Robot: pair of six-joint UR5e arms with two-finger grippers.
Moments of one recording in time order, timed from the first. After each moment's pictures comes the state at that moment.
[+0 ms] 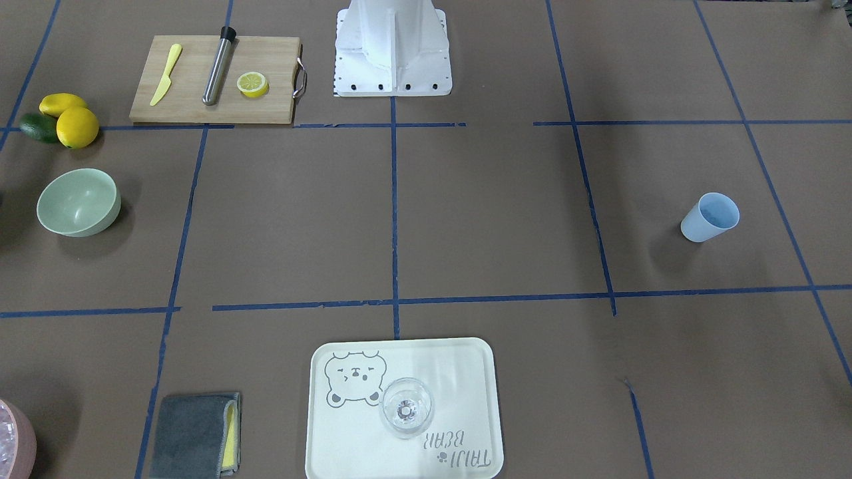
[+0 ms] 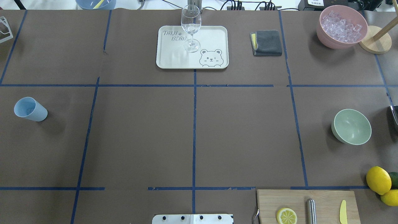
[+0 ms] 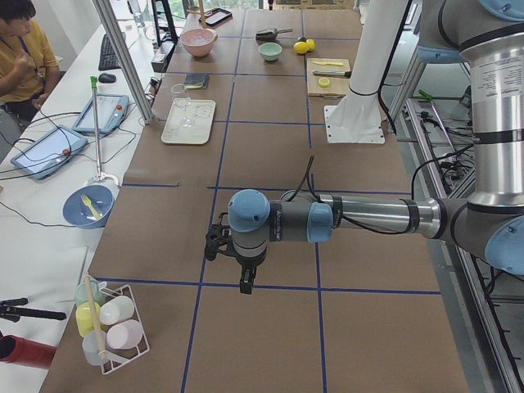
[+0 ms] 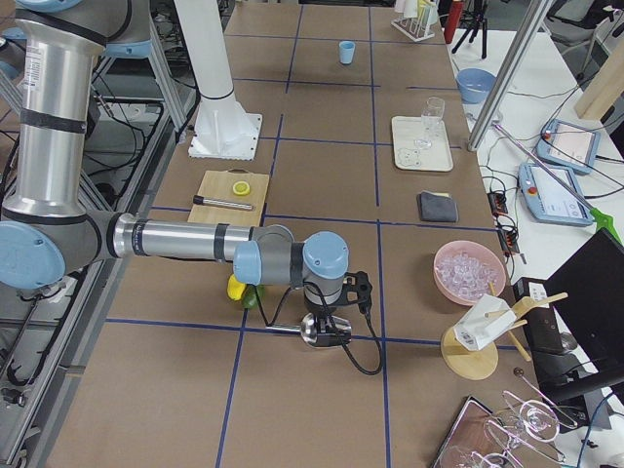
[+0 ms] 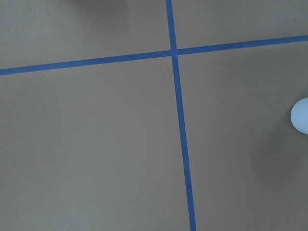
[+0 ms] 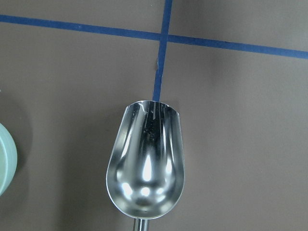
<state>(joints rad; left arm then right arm) -1.61 -1.40 -1.79 -1.54 -2.36 0.13 1.54 -1.76 1.73 -1.53 2.34 -0.08</state>
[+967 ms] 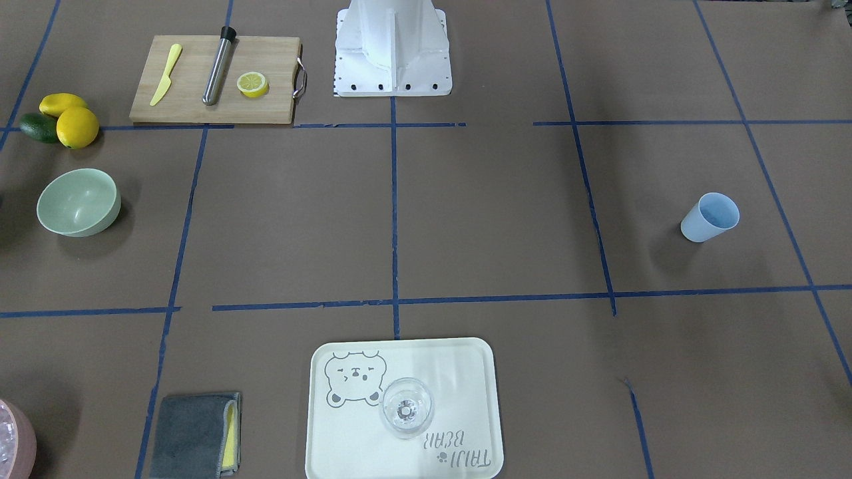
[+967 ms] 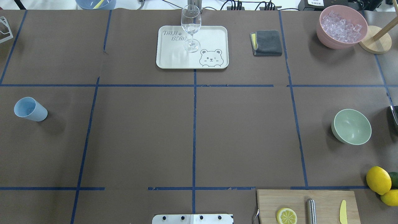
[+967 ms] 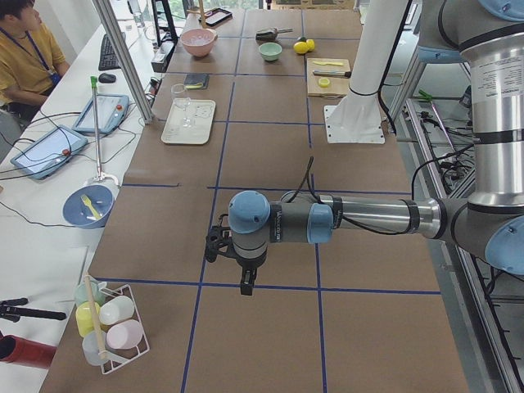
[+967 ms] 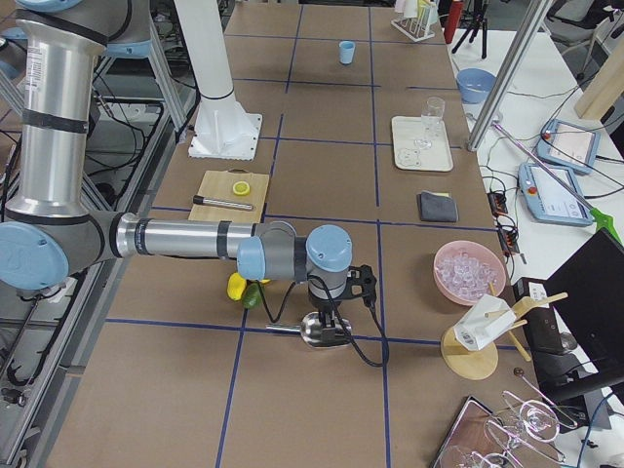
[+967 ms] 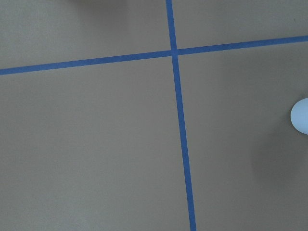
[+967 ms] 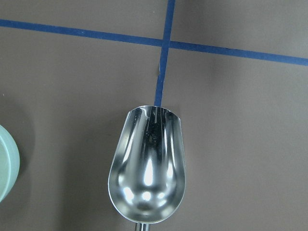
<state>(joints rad) -1.61 -1.40 -1.79 -1.54 -2.36 0.13 1.54 -1.73 1.76 -1.51 2.34 -0.07</state>
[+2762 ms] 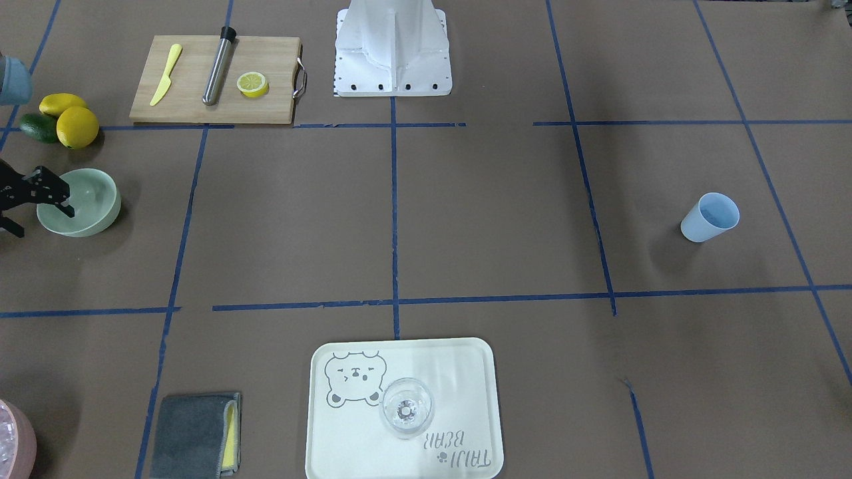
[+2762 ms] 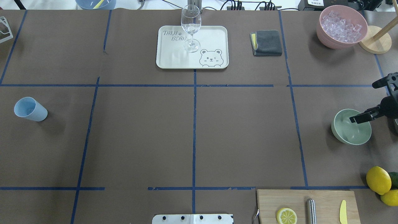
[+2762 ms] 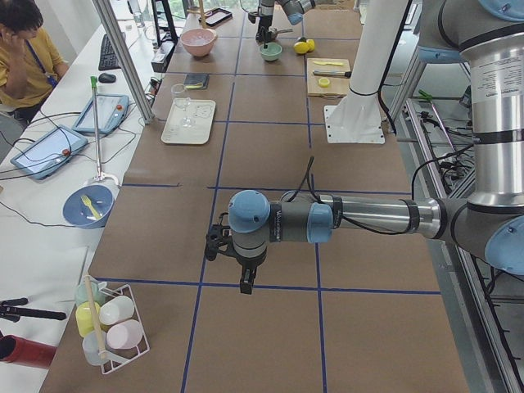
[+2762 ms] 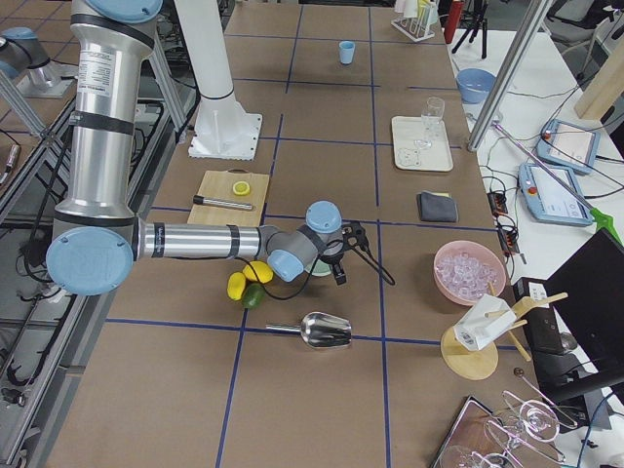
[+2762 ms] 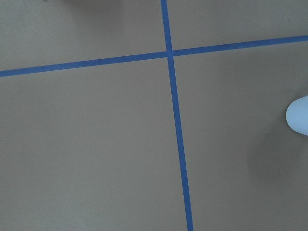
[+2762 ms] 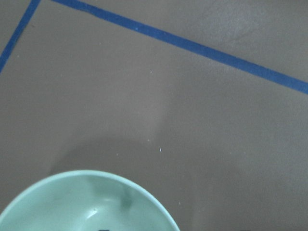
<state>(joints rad) -1.60 -1.40 -1.79 -1.54 -2.37 0.13 1.02 -1.72 1.60 -0.76 2.20 0.45</state>
